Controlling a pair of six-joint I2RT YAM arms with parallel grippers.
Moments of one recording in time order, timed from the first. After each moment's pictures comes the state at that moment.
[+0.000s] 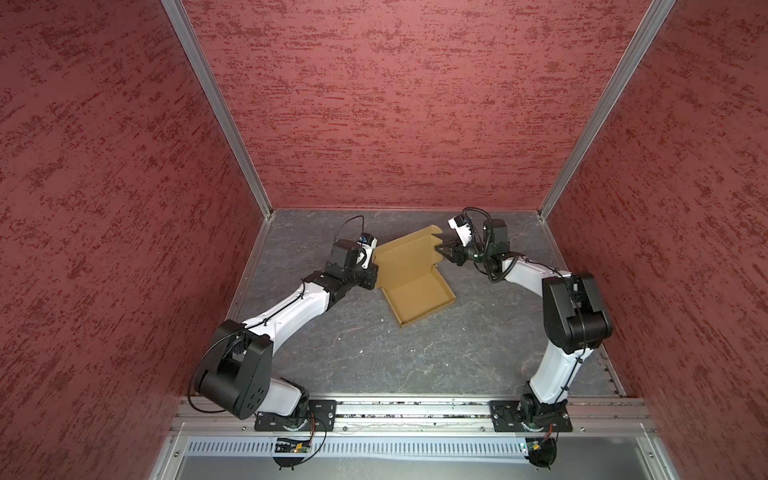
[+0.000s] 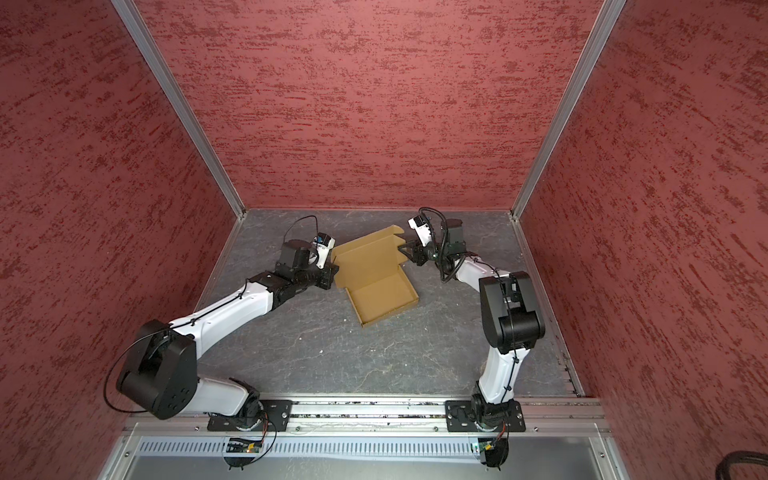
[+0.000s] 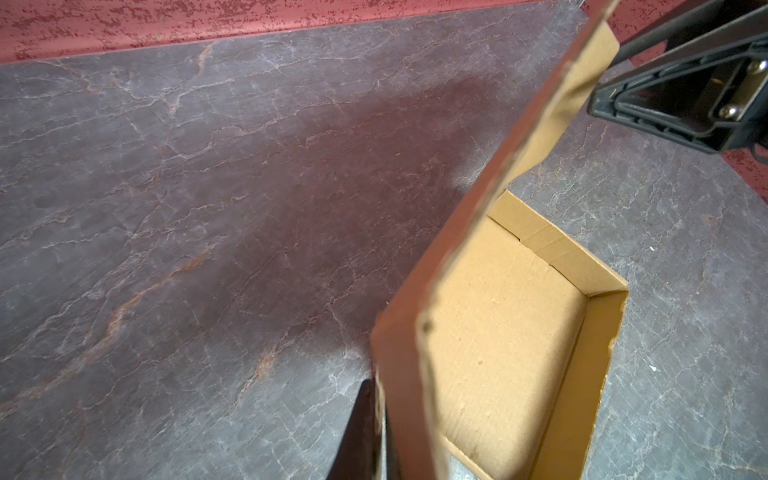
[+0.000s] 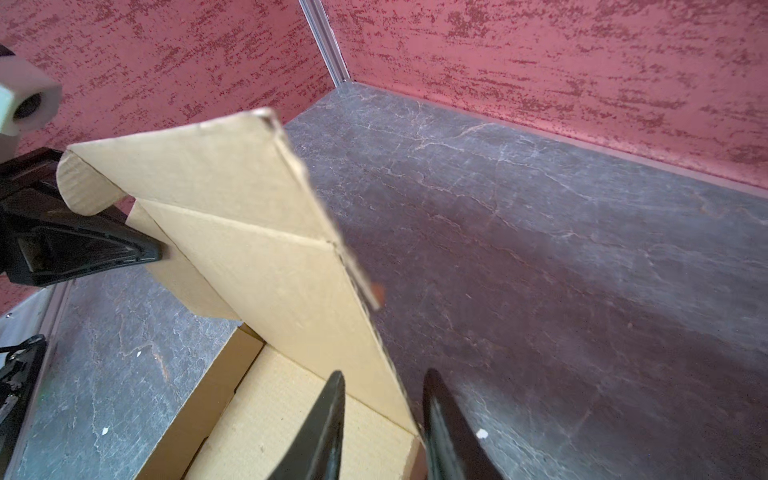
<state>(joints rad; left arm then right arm) -0.42 1.44 0.91 -0.14 0.17 -0.11 0.18 1.84 1.13 0.20 -0.80 -0.04</state>
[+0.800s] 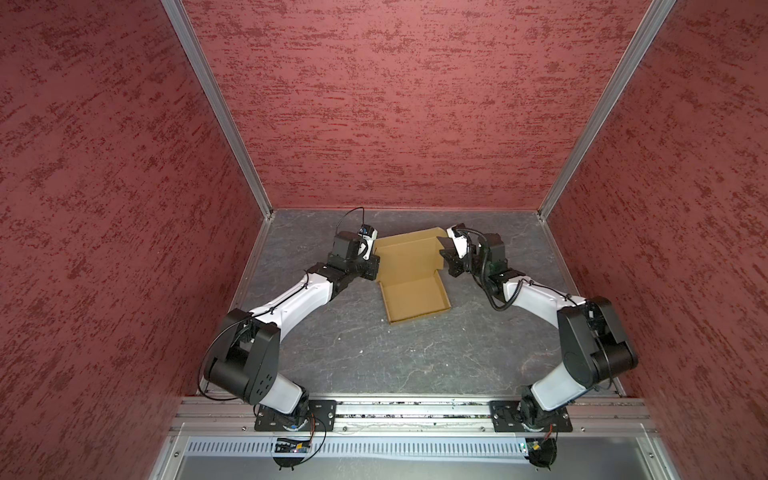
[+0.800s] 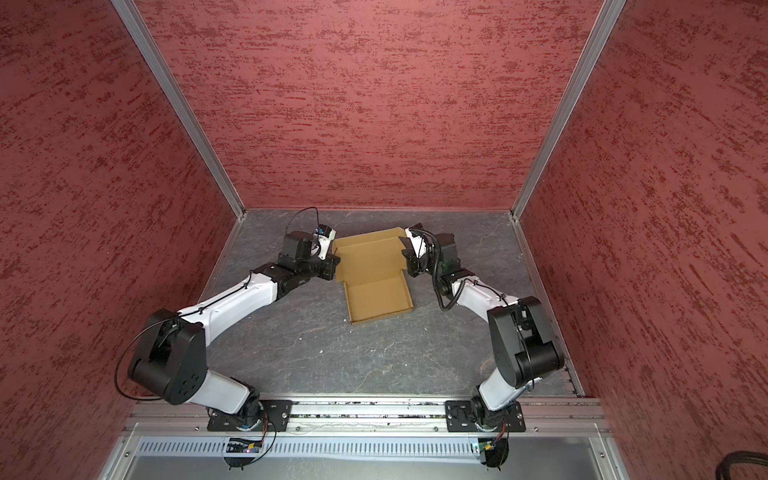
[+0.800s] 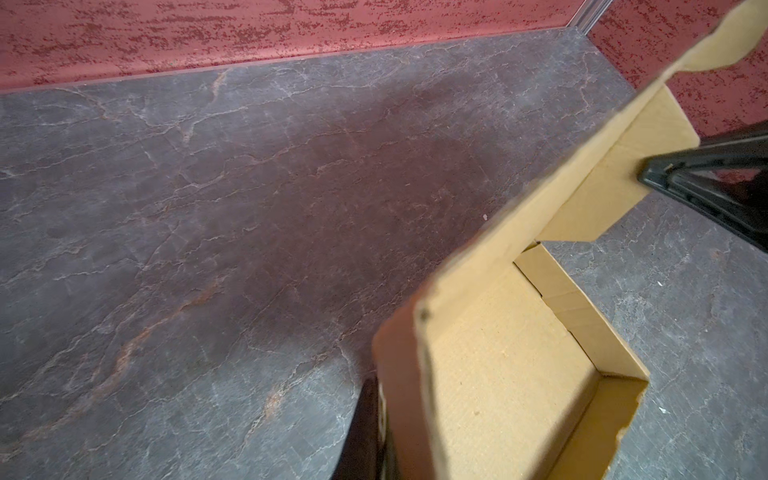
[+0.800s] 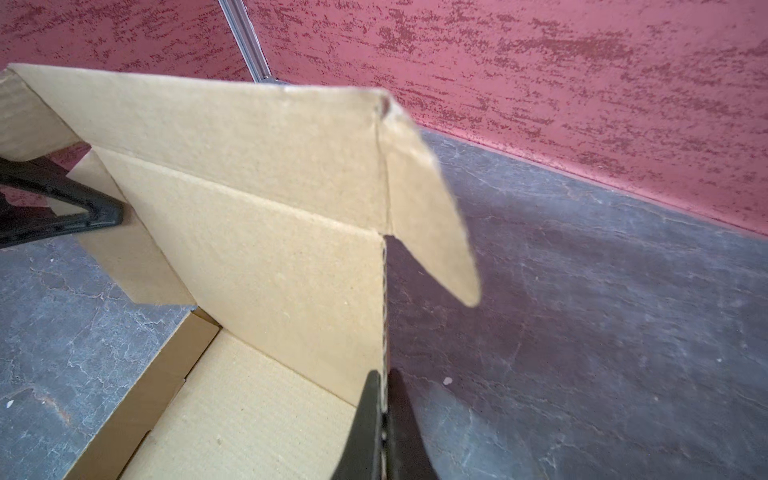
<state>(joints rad) -0.40 1.51 1.00 -0.14 0.16 -0.12 0.32 1.60 0.90 0.28 -0.38 -0.03</state>
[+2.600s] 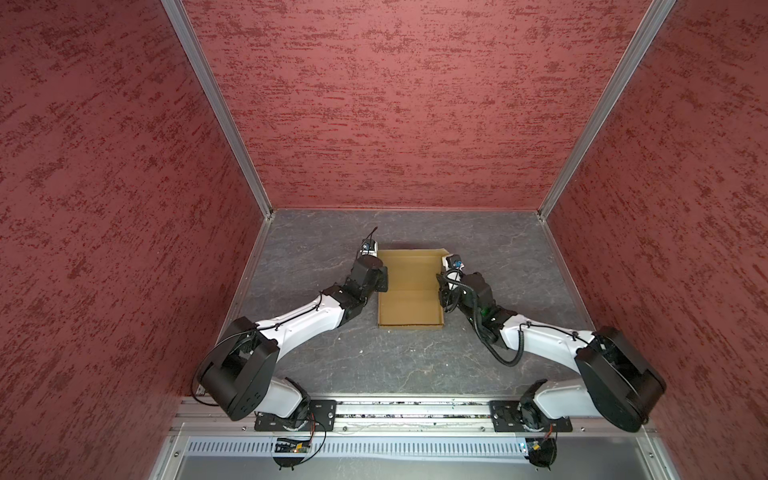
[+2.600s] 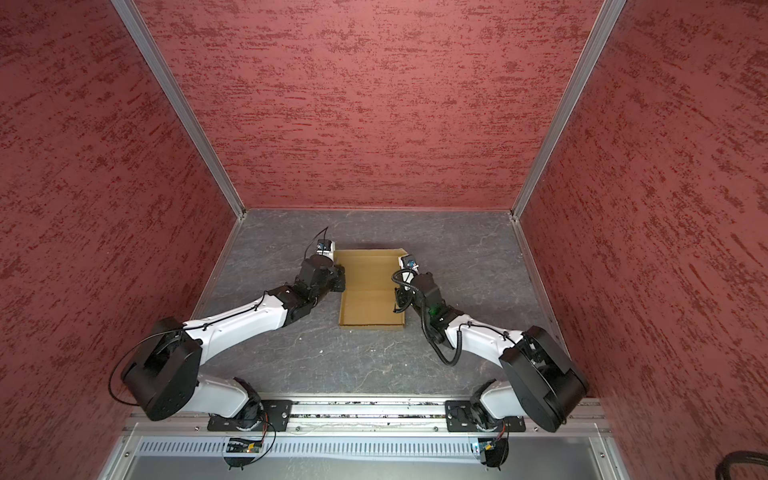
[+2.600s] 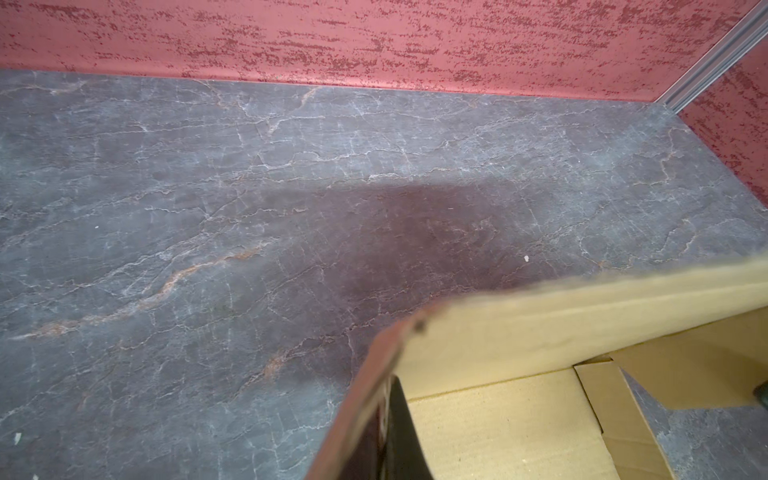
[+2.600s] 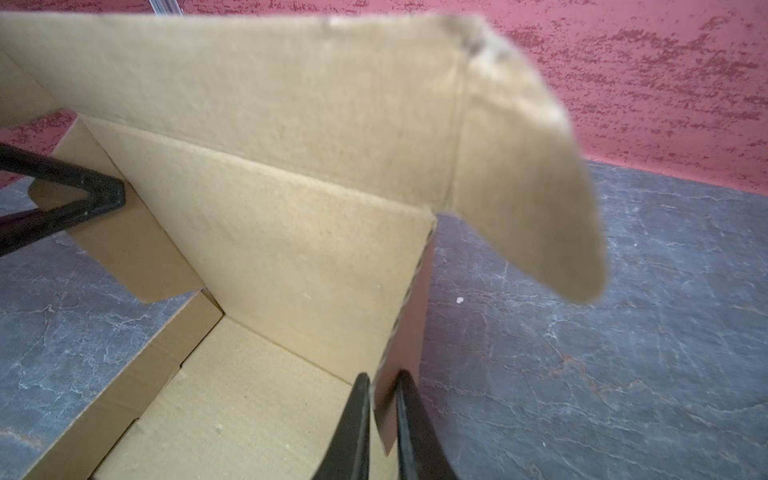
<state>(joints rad) -0.63 1.44 0.82 0.04 -0.31 -0.39 0.64 1.38 0.56 0.45 0.16 0.14</state>
